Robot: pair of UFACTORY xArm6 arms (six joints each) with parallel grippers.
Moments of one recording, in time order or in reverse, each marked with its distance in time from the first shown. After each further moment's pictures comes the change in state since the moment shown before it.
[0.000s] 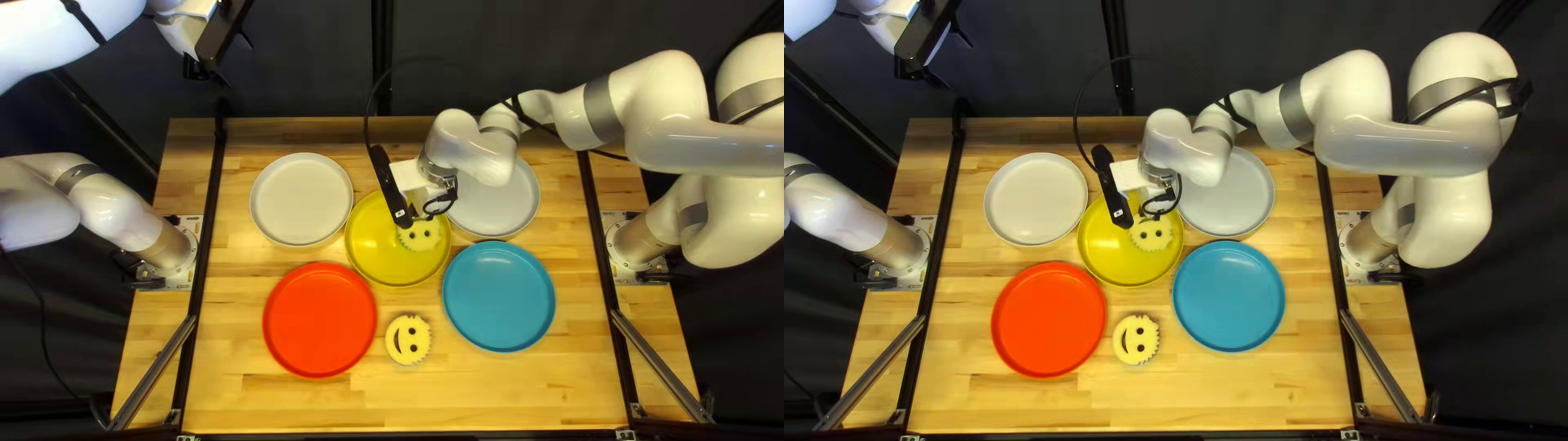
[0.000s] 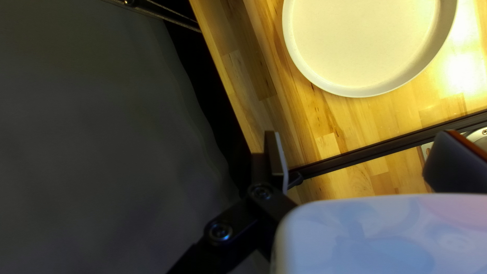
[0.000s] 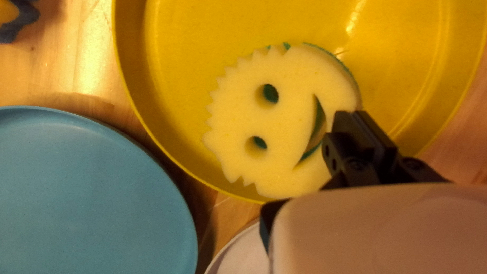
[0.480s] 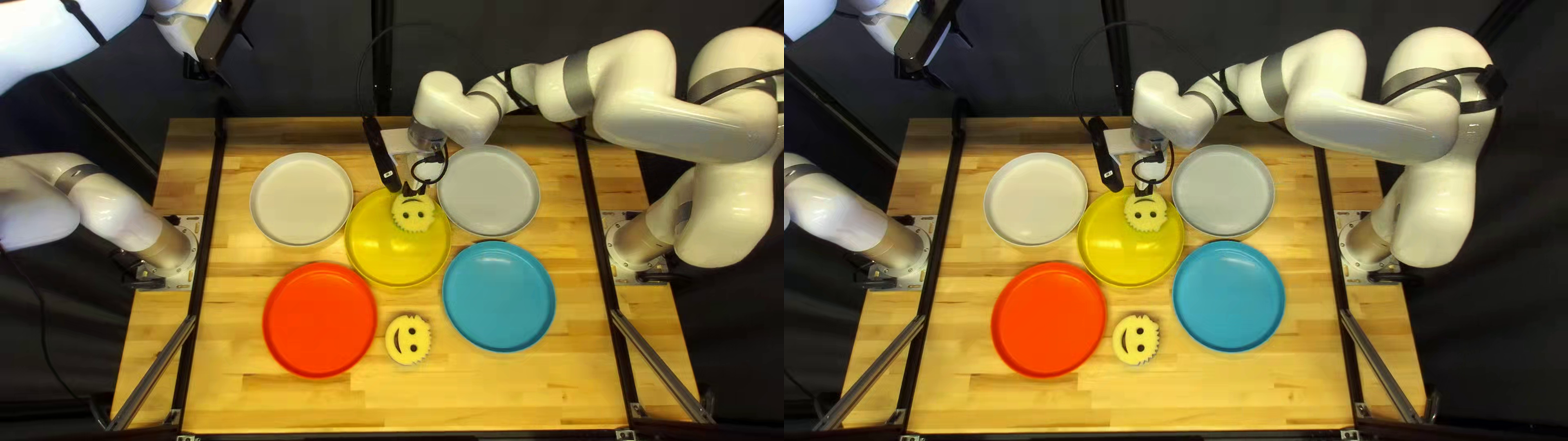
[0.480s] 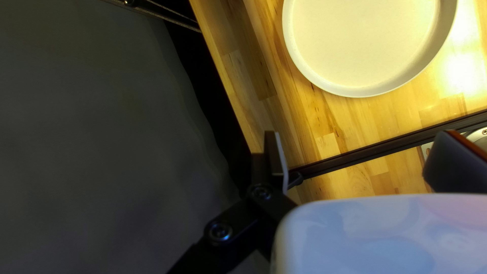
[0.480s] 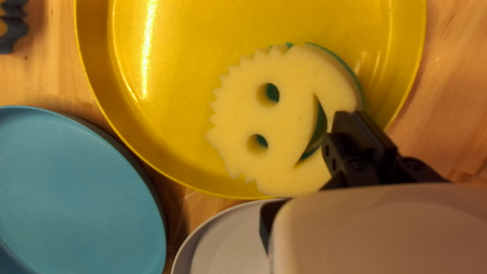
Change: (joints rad) left arm 0.000 0.000 0.000 0.000 0.000 0.000; right arm -0.048 -0.003 -0.028 0.141 0.038 -0.100
